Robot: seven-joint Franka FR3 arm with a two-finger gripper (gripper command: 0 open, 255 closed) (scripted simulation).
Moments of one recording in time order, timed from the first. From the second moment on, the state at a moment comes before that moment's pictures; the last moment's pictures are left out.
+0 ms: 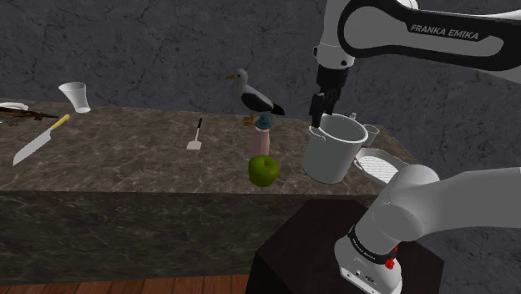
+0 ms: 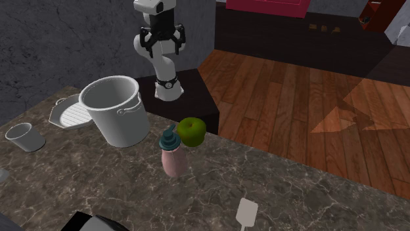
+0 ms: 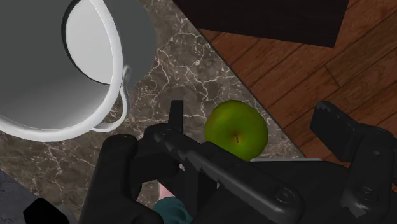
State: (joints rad) arm -0.02 -0.76 0.05 -2.38 -0.06 1.52 -0.10
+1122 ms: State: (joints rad) arm -0.01 -0.26 -0.05 -2.20 -0.08 1.93 -0.29
